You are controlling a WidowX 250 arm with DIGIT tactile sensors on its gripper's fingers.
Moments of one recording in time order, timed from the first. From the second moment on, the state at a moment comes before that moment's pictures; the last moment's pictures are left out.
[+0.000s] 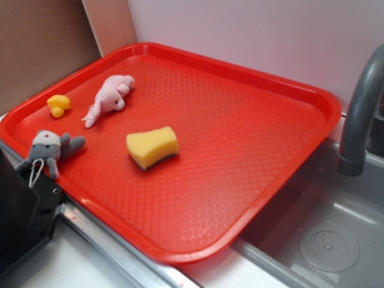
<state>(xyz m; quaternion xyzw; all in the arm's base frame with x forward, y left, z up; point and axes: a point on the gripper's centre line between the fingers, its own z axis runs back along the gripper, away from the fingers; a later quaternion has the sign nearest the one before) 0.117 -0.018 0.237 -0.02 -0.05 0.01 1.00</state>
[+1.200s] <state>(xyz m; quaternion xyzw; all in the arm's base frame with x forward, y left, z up) 0.179 -0.156 0.159 -0.03 -0.06 -0.04 1.00</state>
